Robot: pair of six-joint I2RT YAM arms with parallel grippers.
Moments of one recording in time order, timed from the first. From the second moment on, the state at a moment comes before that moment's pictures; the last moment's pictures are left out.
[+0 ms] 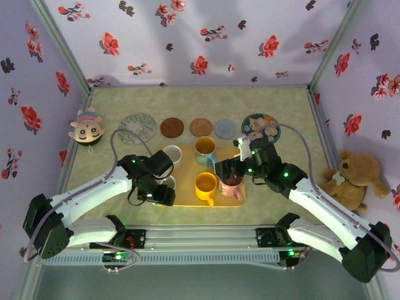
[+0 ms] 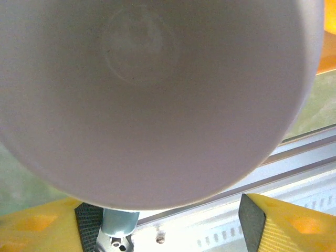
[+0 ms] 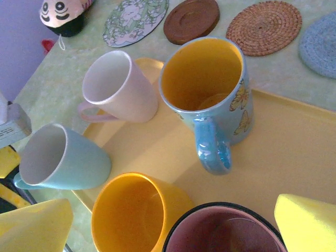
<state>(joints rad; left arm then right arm) -0.86 1.19 0.89 -1.16 0.14 -0.57 0.68 0.94 0.73 -0.43 -0.23 0.36</state>
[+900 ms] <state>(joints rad) -0.86 1.21 0.86 -1.09 0.09 -0.59 0.68 1.01 0.73 -0.43 -0.16 0.38</state>
